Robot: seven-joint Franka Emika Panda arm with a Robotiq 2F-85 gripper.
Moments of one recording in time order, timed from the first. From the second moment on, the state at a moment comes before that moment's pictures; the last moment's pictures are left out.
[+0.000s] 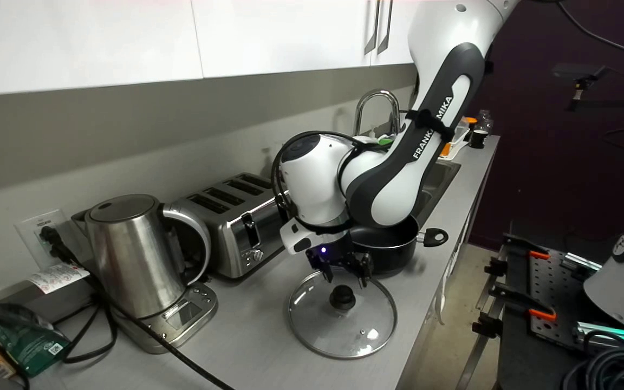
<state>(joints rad) 0.23 0.66 0.19 -2.00 -0.46 2.37 -0.94</state>
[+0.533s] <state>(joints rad) 0.23 0.66 0.19 -2.02 -0.46 2.36 -0.95</state>
